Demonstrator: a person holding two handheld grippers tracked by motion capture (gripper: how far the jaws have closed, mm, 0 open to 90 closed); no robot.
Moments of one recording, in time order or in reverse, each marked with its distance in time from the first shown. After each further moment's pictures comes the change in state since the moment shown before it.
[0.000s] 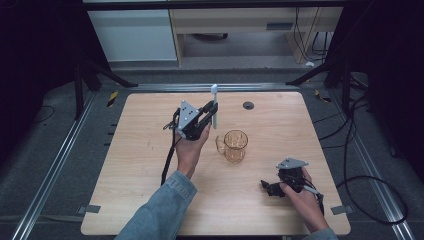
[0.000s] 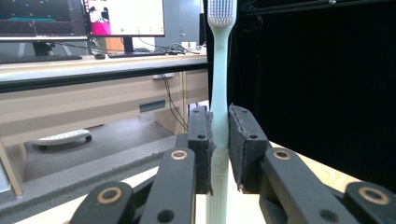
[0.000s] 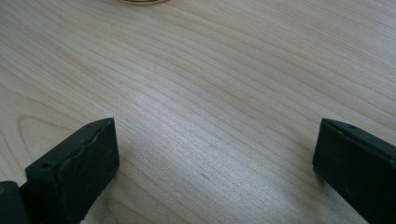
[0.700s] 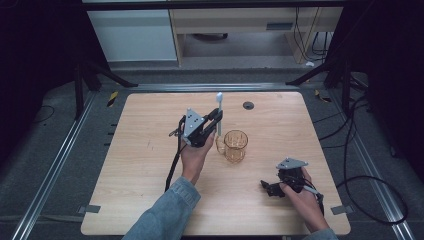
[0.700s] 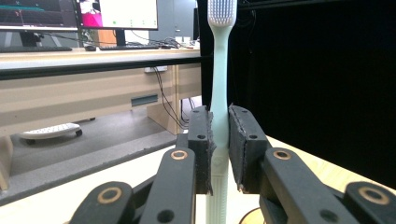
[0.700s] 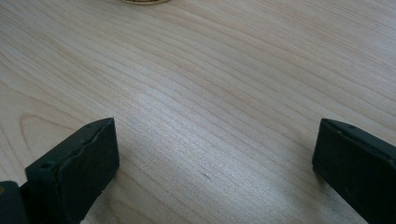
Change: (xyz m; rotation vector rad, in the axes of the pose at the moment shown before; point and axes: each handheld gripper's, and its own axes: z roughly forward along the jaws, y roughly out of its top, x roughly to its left) left arm -0.015 -0.021 0.003 0.011 -0.026 -0.028; right arm 0.000 0.000 0.000 -0.002 0.003 -0.008
